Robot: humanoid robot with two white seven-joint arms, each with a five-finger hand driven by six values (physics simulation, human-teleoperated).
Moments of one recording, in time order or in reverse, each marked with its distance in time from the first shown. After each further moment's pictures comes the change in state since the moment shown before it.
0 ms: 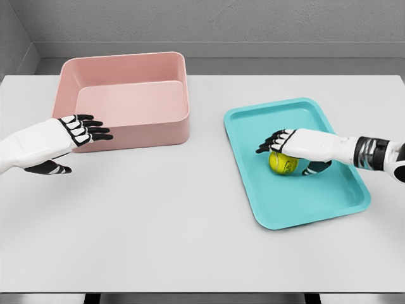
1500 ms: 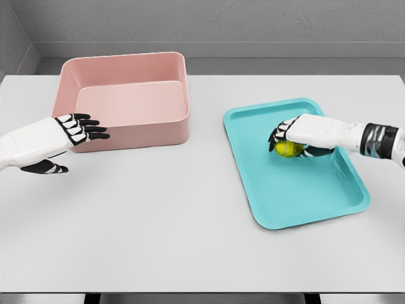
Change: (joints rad) left arm 0.000 0.017 0.000 0.000 0.010 0.000 0.000; right arm -0.018 0.006 -0.072 -0.026 -0.030 0.000 0.039
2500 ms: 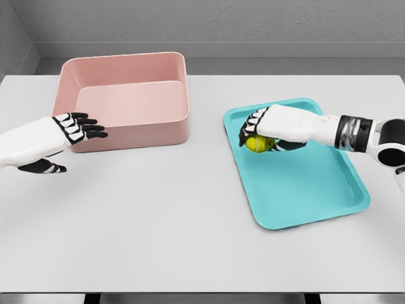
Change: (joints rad) left arm 0.002 0.010 0.000 0.000 0.022 0.000 0.000; right arm -0.035 0.092 0.011 -0.084 -0.013 0.000 -0.005
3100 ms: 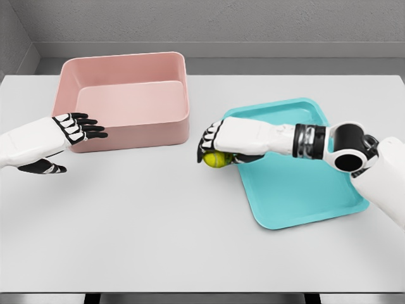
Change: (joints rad) left arm 0.002 0.001 0.001 -0.001 0.001 0.000 0.000; right arm -0.032 0.142 0.097 -0.035 0.003 0.000 0.008
